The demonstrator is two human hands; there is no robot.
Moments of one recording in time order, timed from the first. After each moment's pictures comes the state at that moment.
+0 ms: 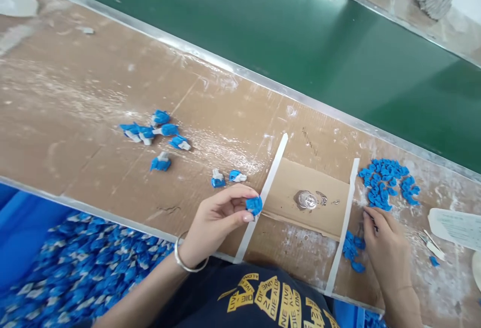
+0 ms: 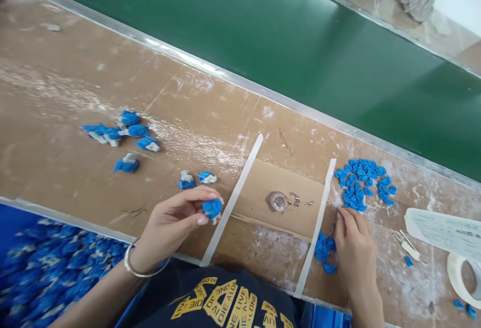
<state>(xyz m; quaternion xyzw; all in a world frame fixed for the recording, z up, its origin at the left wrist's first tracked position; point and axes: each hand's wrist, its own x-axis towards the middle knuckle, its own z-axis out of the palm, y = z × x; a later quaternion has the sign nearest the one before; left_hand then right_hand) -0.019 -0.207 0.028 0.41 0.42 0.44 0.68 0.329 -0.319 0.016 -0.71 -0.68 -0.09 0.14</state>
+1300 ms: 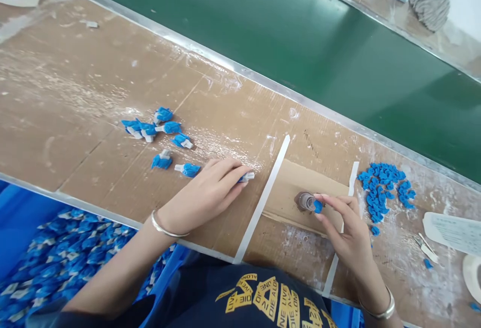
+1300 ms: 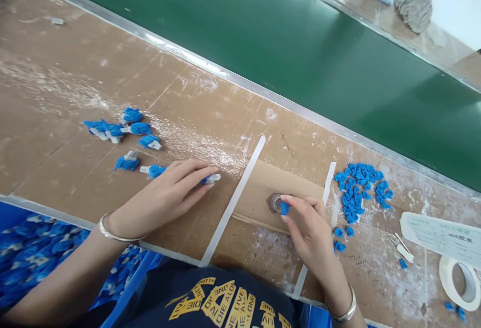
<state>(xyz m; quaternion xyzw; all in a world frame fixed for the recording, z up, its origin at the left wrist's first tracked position) -0.048 -0.153 0.027 0.91 0.32 0.24 0.13 0.253 -0.269 0.040 -0.57 -0.73 0.20 0.33</state>
